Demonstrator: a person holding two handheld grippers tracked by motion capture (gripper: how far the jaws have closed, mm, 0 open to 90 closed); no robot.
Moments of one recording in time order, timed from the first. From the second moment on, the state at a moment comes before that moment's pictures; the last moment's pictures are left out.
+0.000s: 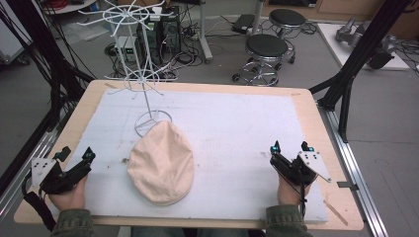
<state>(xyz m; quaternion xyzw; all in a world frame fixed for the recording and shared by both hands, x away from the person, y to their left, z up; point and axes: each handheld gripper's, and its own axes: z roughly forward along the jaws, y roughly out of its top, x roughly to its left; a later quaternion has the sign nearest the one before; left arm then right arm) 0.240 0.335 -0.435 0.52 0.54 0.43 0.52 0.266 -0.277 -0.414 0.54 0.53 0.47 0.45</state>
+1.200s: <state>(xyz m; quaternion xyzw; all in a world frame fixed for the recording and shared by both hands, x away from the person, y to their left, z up) 0.249 0.284 -0.406 0.57 0.49 0.39 0.53 0.268 -0.277 -0.415 0.54 0.54 0.47 0.44</state>
